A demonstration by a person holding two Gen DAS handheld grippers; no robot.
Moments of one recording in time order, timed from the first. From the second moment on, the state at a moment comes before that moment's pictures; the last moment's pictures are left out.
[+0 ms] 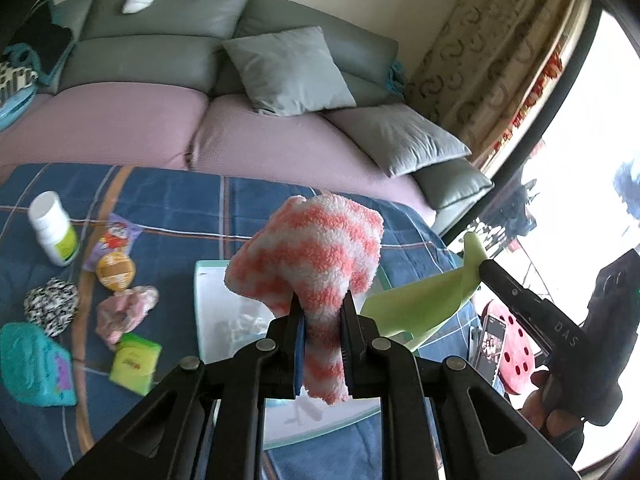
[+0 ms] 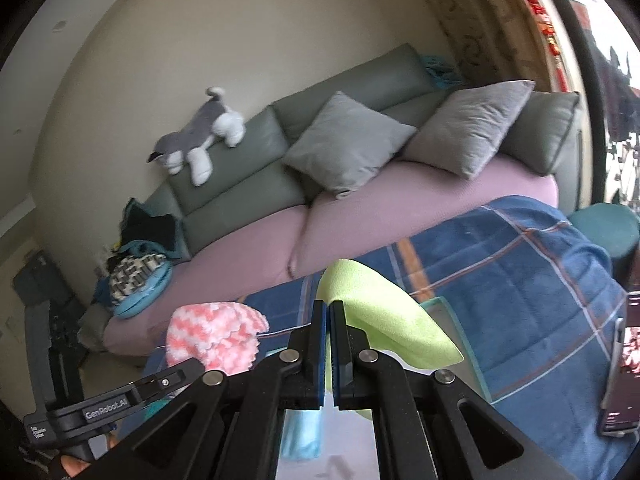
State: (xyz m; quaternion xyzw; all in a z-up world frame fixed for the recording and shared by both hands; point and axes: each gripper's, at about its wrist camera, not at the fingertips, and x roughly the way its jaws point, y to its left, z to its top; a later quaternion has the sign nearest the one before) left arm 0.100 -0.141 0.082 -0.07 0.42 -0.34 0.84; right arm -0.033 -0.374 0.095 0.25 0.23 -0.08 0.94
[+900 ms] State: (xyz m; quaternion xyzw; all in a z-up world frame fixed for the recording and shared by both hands) left arm 0.123 -0.201 -0.030 0.00 0.52 -0.30 0.80; right arm 0.013 -0.376 -0.052 0.27 0.42 -0.09 0.86
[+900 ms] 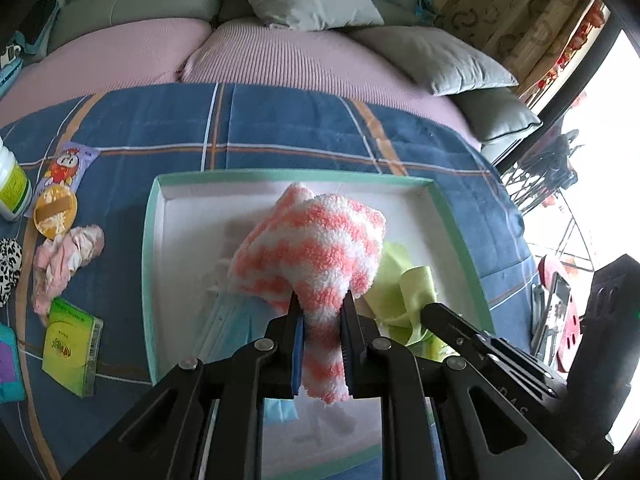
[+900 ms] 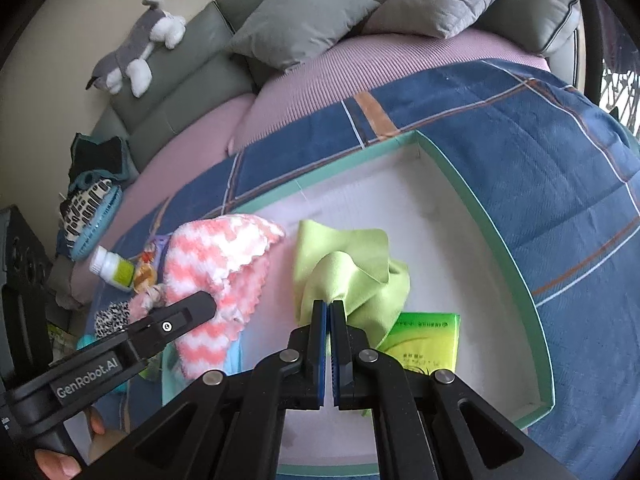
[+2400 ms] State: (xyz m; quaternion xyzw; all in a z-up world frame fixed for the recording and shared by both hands) left arm 0.113 -0.155 0.006 0.03 0.50 -0.23 0.84; right arm 0.011 -0.336 -0.022 0.18 0.45 -0.11 0.87
